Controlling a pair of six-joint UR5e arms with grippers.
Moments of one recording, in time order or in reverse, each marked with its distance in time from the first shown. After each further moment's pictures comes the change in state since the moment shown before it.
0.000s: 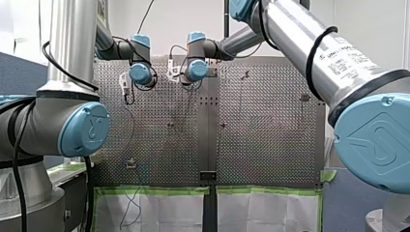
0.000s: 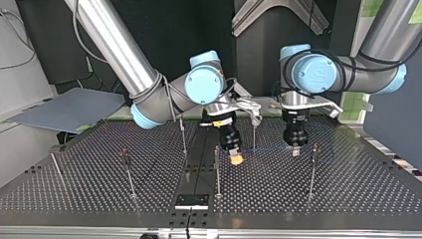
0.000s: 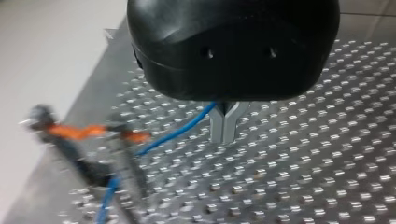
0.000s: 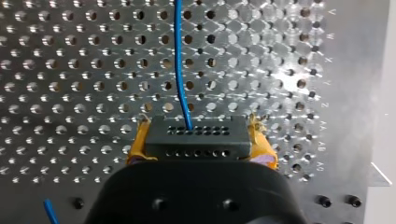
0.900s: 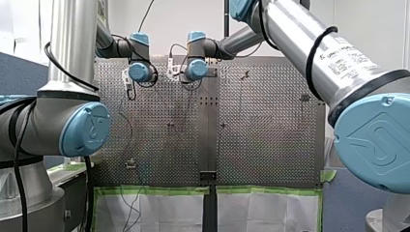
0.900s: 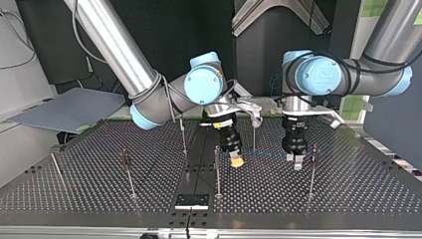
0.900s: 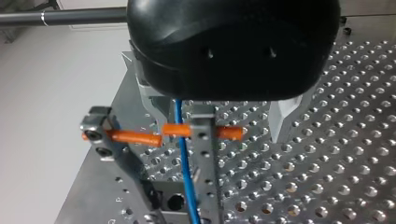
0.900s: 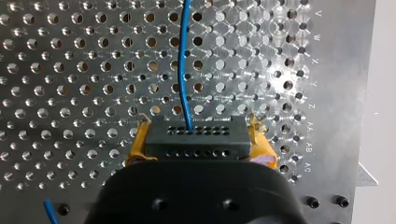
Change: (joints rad) left arm 0.016 -0.001 0.032 0.064 0.089 0.032; right arm -0.002 -0.001 -0.010 -0.023 -0.004 -0.003
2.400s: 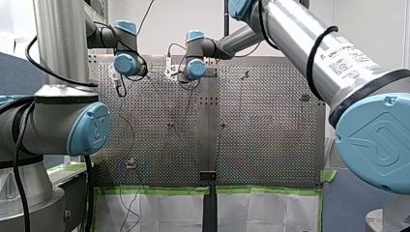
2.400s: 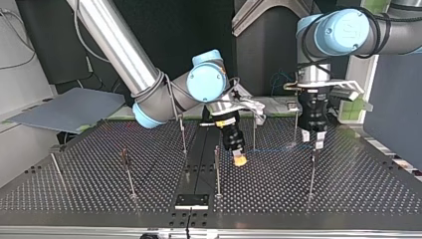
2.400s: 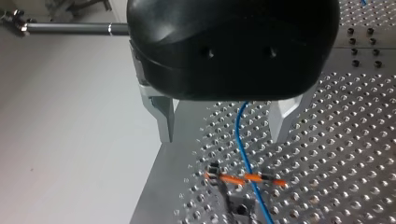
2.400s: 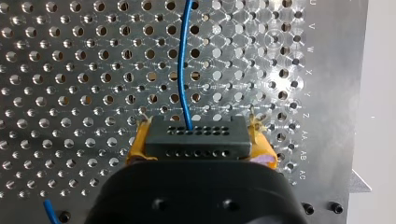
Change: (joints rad) left arm 0.059 0.221 -0.182 -0.009 0.022 -0.122; right arm 0.012 0.000 0.000 -0.005 0.004 -0.002
